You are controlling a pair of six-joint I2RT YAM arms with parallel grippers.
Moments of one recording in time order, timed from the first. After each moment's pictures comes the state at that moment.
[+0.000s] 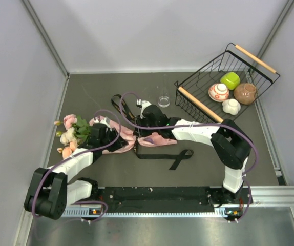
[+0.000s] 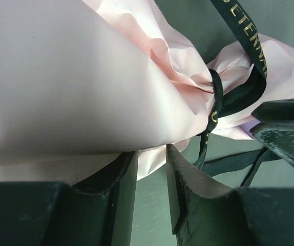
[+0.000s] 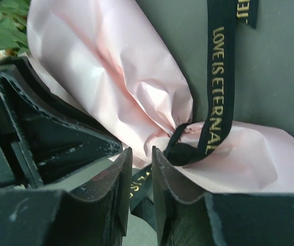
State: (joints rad) left arm -0.25 1.14 0.40 -0.01 0.27 -0.71; right arm 0.91 1.84 1.20 0.02 -0.12 0.52
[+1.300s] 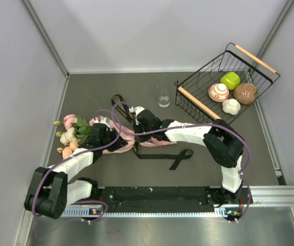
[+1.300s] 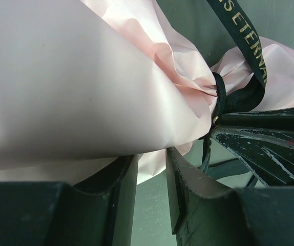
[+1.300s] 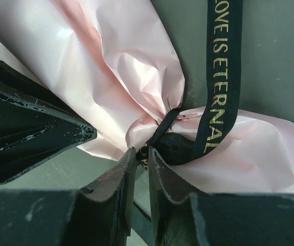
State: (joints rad) left arm -0.25 1.15 0.39 0.00 0.25 -0.71; right arm 0.96 1.92 1.28 -0.11 -0.03 0.39
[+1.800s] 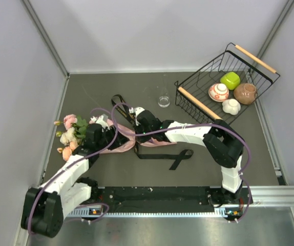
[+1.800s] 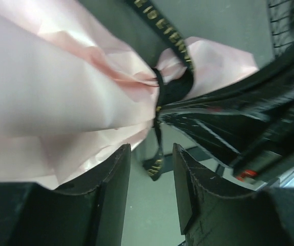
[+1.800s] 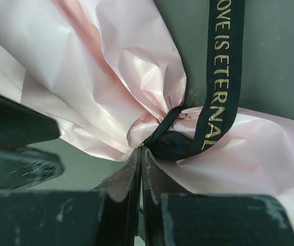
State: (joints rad) left arm -0.25 1.00 0.39 -0.04 0.32 -0.71; right arm 0.97 1.92 1.27 -0.10 -0.03 0.38
